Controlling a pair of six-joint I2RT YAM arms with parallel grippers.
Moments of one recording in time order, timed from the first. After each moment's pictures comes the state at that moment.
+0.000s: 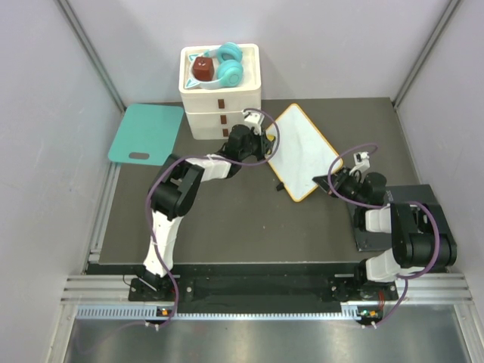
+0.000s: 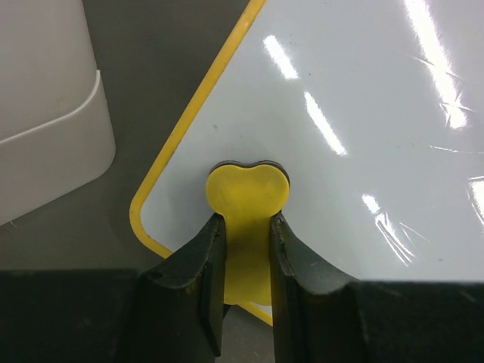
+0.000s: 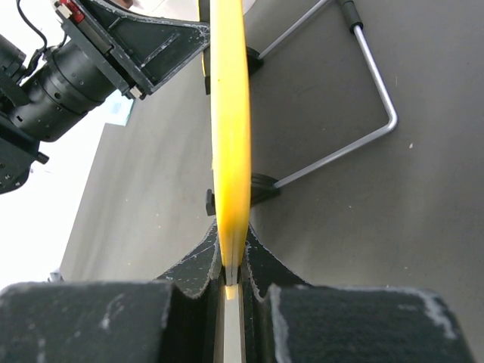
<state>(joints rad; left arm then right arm) -0.54 2.20 1.40 0.52 0.14 -0.29 -0.04 1.49 0.32 0.94 -0.66 0.68</state>
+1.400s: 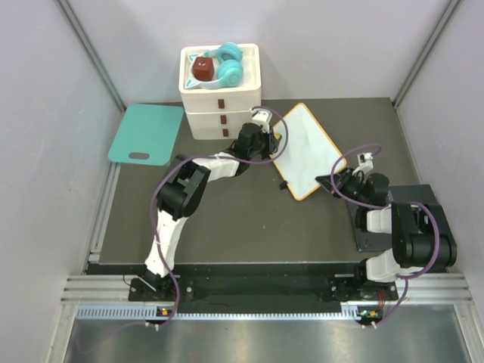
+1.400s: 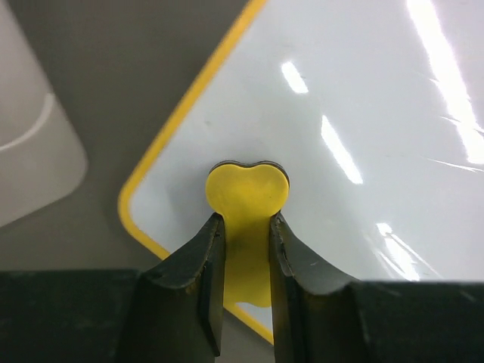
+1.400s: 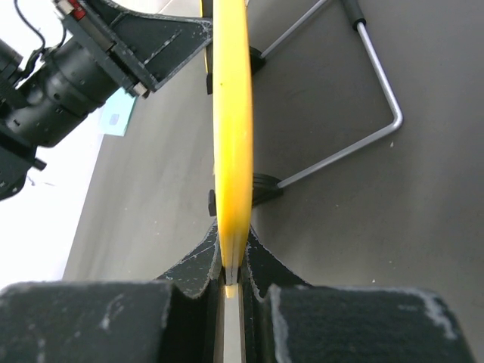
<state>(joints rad) -0.59 2.25 1.52 0.42 0.05 -0.30 -0.05 1.49 0.31 0.95 -0.66 0.70</state>
